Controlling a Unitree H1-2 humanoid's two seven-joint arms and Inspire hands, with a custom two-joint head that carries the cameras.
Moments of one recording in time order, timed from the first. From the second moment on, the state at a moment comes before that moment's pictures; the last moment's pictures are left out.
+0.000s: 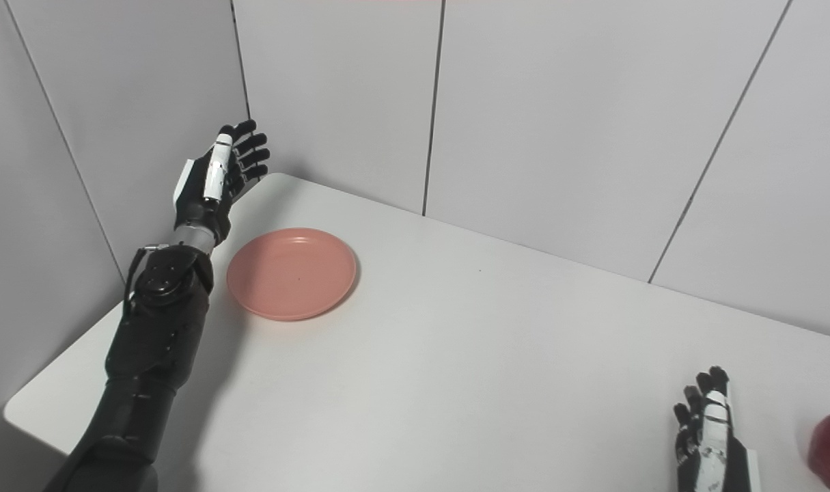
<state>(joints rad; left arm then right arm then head) -0.48 0.35 0.39 0.26 -0.20 0.11 0.04 -0.12 -0.02 -0.07 -0.02 0.18 0.10 0.02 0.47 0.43</state>
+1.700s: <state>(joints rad) -0.46 0.40 0.41 0.55 -0.29 0.05 0.00 -0.12 -0.02 -0.08 -0.12 0.19 0.19 0.01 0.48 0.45</state>
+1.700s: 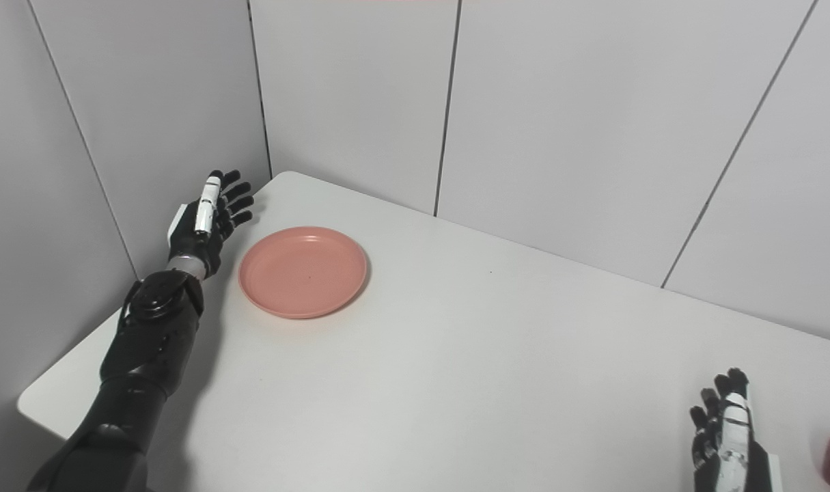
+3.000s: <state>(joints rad) -0.47 0.41 0.39 0.67 -0.32 -0.03 -0.05 -0.12 -0.02 -0.08 -0.12 0.18 0.19 0.01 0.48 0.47</state>
